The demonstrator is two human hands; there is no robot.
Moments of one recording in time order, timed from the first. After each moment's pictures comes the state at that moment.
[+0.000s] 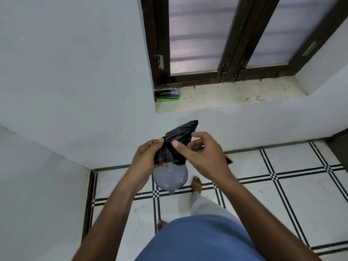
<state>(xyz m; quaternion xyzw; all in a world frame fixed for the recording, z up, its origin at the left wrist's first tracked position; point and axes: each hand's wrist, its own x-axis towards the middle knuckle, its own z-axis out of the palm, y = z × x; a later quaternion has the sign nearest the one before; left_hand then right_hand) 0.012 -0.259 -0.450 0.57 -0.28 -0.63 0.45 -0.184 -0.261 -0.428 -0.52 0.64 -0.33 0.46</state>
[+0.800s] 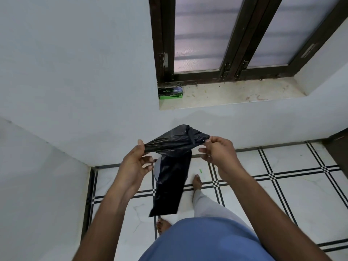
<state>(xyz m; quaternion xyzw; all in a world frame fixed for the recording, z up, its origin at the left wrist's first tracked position) 0.052 -0.213 -0.456 0.56 -0.19 -0.64 0.49 -0.195 -0.261 -0.444 -0.28 0.65 -0.38 0.59</state>
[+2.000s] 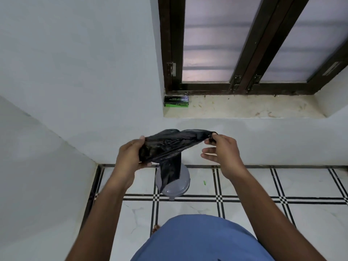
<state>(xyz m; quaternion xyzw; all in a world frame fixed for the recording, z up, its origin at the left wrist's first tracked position) 0.020 -0.253 -0.432 0.69 -0.23 -0.51 0.47 -0.242 -0.329 -0.440 -0.29 0.62 -0.39 0.61</state>
